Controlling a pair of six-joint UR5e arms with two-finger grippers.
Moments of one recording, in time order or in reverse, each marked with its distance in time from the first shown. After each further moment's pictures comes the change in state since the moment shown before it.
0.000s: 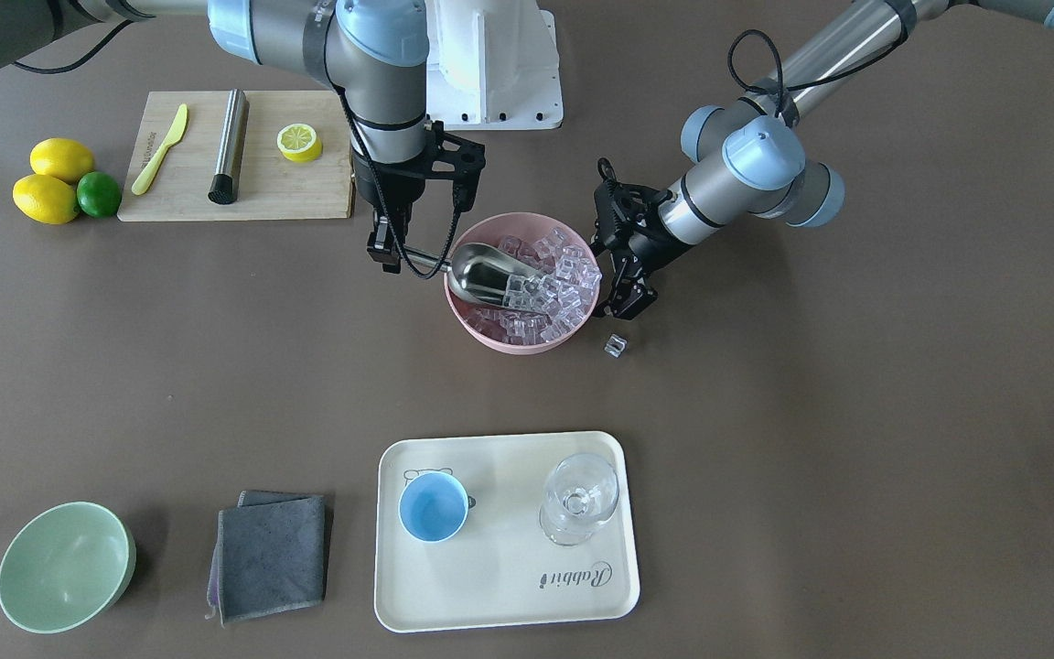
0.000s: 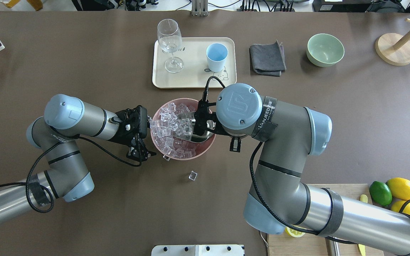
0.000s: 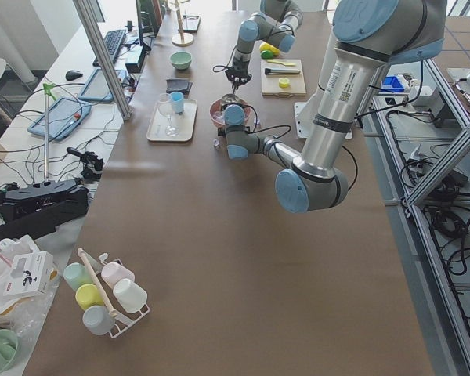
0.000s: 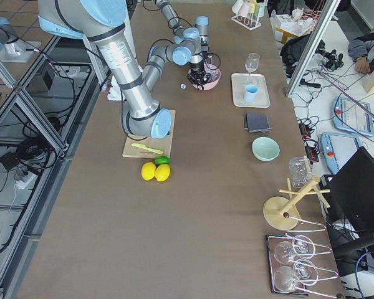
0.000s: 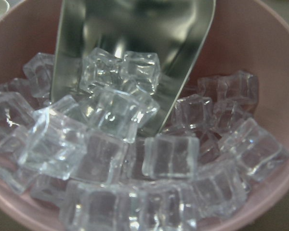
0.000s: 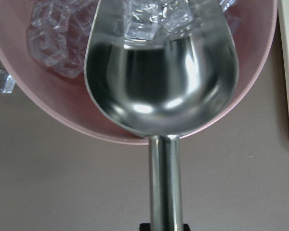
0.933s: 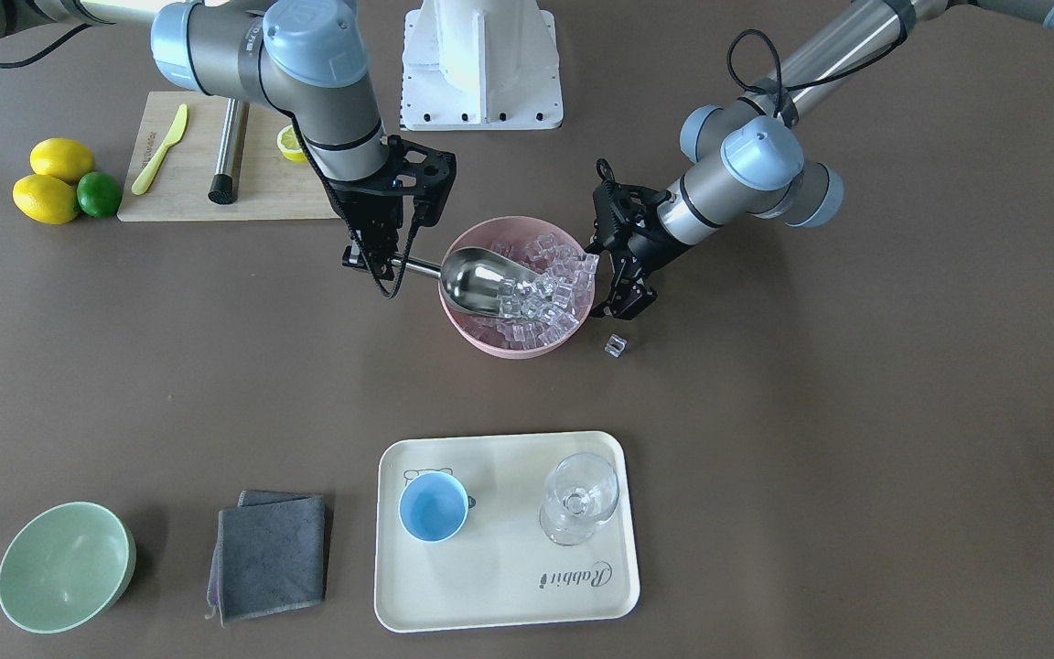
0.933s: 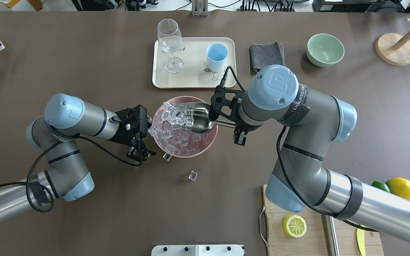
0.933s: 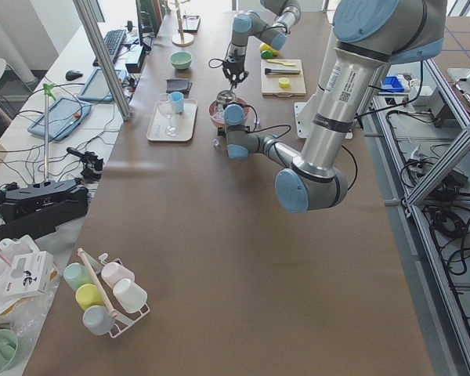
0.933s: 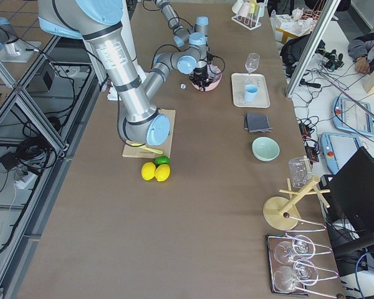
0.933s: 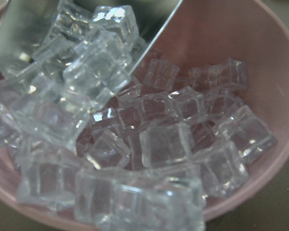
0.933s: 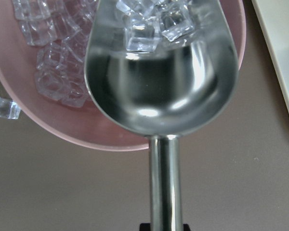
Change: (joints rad) left arm 0.001 -0.003 0.001 0.005 0.000 -0.008; right arm 0.072 -0.076 -0.001 0.188 0.168 0.083
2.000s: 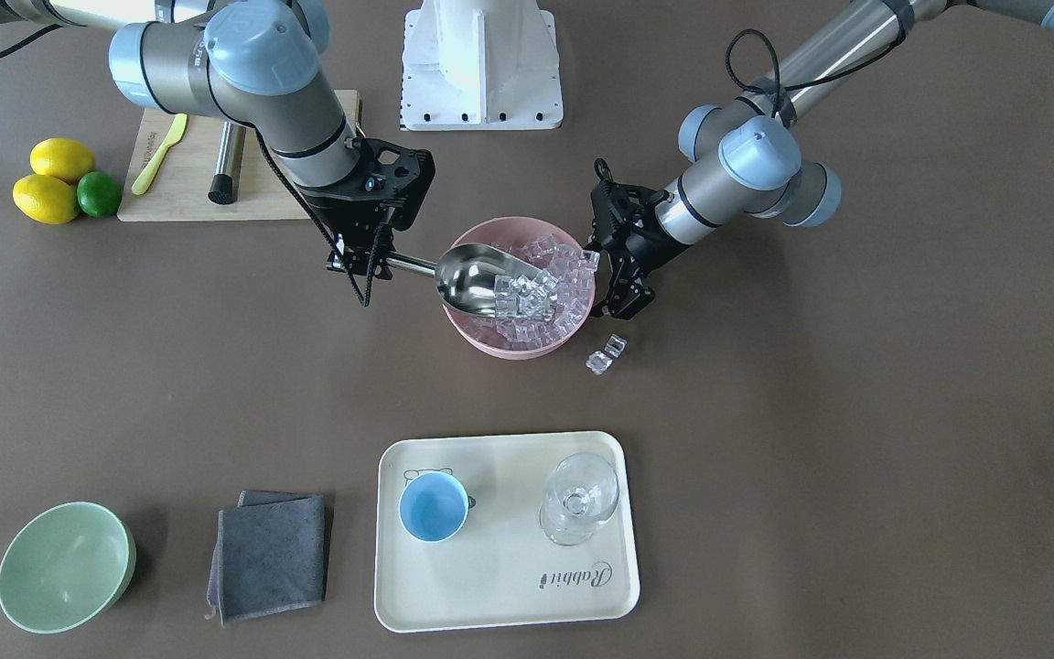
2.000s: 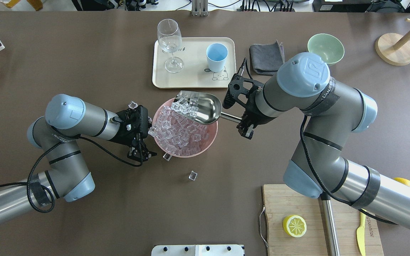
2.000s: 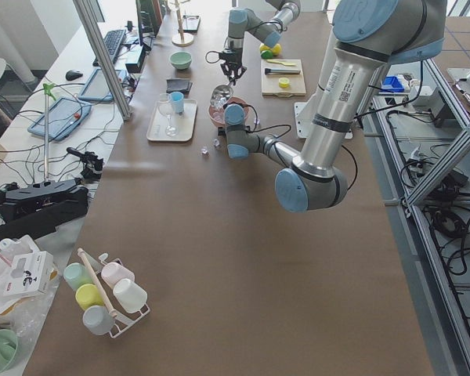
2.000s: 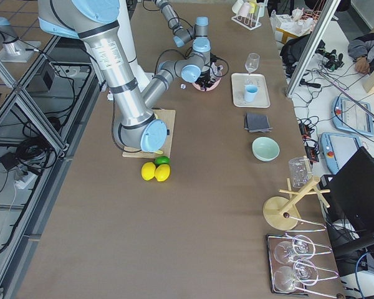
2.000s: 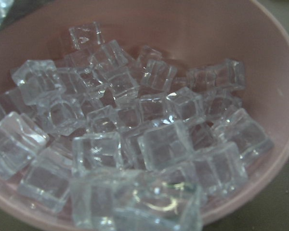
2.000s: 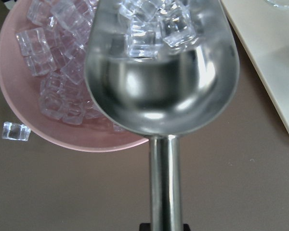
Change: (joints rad) left arm 0.003 -0.002 0.001 0.001 0.001 -0.003; right arm 0.067 -0.073 -0.003 0.199 0.143 0.094
